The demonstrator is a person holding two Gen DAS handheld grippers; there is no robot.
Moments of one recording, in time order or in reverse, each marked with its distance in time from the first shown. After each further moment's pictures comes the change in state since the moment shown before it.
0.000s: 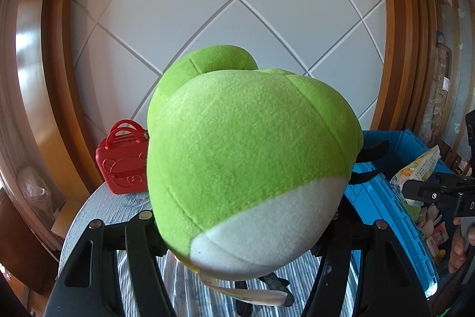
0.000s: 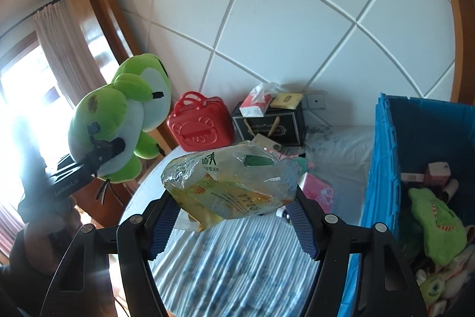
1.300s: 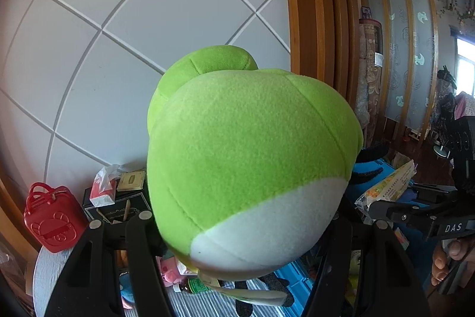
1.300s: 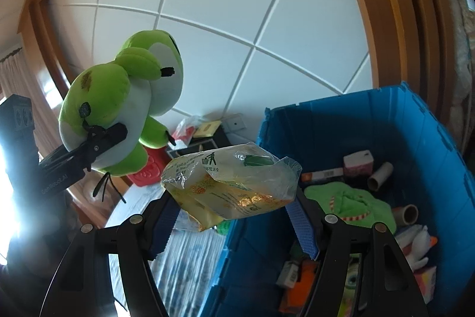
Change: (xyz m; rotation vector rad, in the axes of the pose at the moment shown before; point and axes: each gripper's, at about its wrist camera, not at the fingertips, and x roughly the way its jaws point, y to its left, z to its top) left arm 0.048 -0.218 0.064 0.217 -0.041 -0.309; right arm -0.119 -0.152 -0.014 0.188 -0.146 -0.197
